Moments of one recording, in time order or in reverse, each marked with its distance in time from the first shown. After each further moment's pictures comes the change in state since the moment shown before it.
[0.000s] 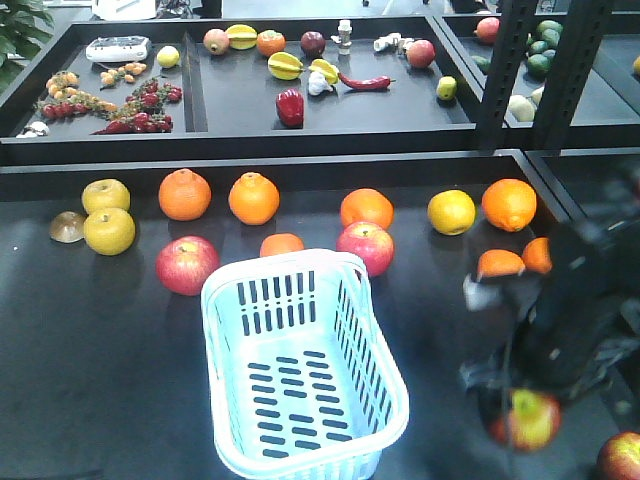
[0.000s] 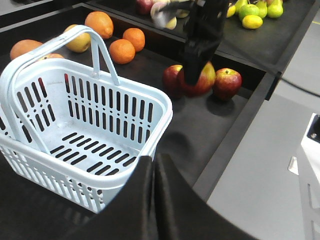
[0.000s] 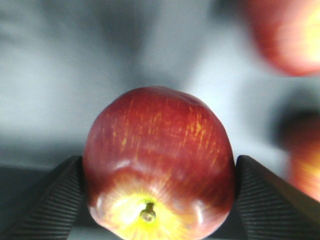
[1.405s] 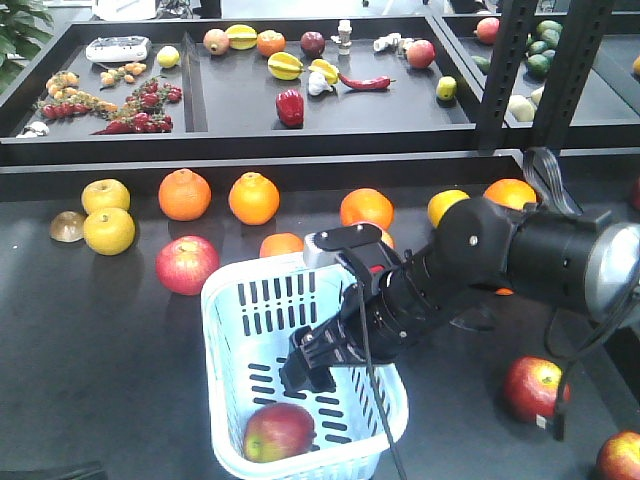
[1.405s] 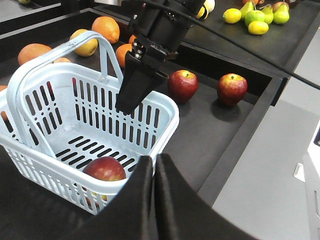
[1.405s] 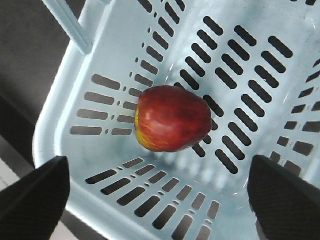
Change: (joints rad) left arm 0.000 0.000 0.004 -0.002 -0.024 0.000; right arm 0.301 0.090 -0.144 0.542 -0.257 -0.434
